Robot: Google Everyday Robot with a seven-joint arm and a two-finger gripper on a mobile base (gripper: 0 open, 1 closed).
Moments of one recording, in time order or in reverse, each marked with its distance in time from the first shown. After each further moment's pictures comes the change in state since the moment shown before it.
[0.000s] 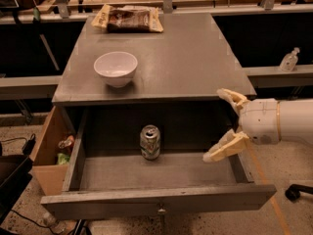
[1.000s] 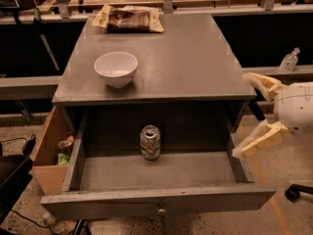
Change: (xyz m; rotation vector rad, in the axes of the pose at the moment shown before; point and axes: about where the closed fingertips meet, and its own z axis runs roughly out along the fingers) arm -0.034 -0.004 -0.069 0.019 0.030 -0.068
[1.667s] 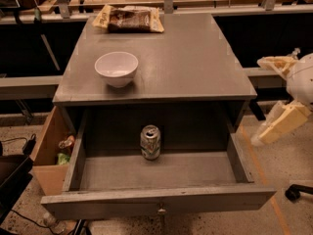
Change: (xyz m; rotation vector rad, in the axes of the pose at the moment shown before) arm -0.005 -0.023 -0.037 0.007 0.372 -0.042
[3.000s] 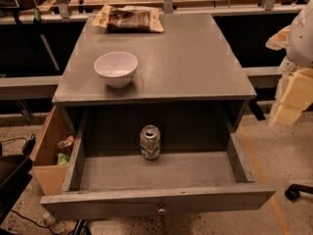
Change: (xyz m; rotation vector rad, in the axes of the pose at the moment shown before) arm -0.025 -0.003 -0.049 -0.064 0.448 0.009
